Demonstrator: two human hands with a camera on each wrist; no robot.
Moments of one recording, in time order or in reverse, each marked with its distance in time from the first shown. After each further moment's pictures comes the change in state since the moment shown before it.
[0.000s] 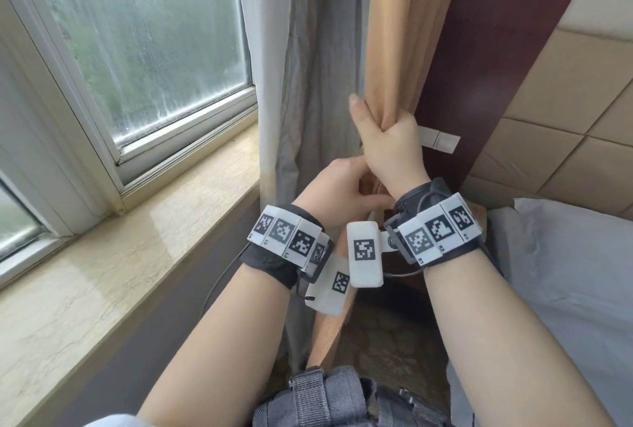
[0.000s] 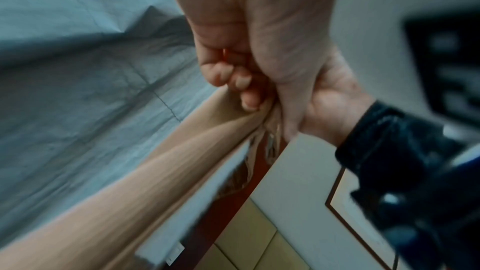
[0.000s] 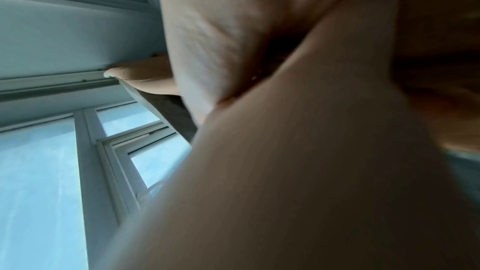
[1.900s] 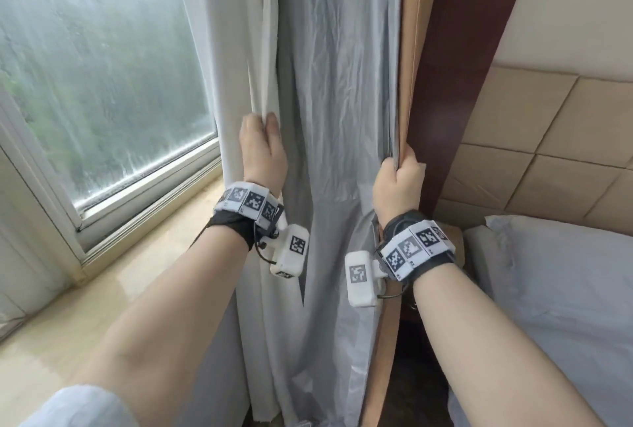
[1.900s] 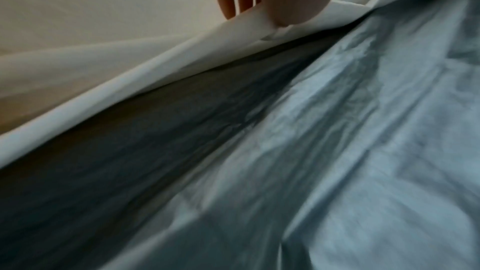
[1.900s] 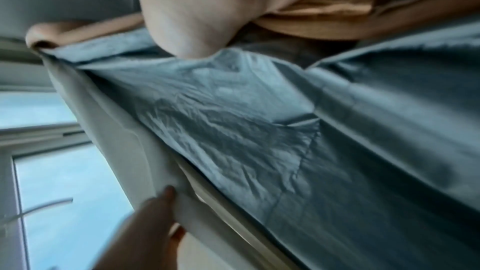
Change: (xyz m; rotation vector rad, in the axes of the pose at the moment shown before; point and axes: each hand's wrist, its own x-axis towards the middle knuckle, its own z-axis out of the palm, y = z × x) left_hand 0.093 -0.047 -0.049 -0.027 0.803 -0.052; right_hand 0.023 0.036 -0.032 -0.094 0.390 0.012
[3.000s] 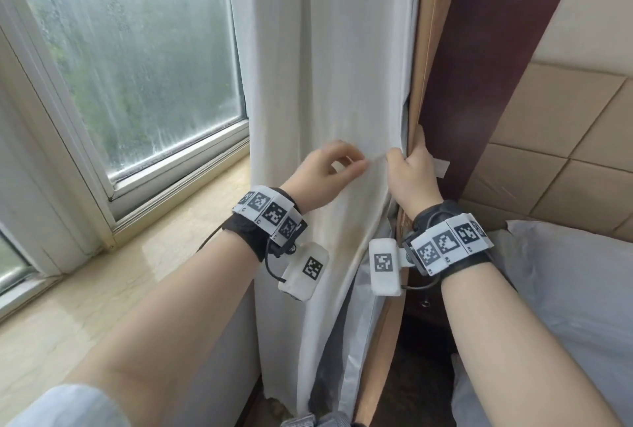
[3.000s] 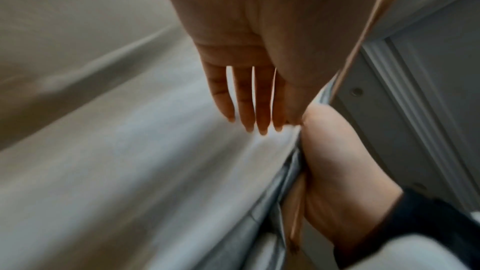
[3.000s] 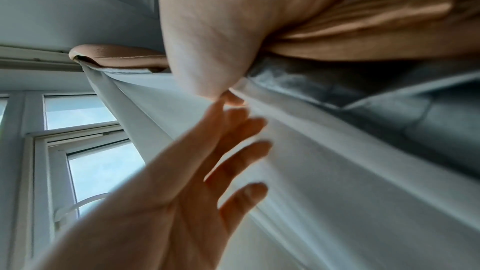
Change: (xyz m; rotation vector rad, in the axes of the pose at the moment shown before) left_hand -0.045 0.017 -0.010 -0.074 -0.665 0.083; right_hand 0.004 -0.012 0.002 -0.024 -0.320 -0.004
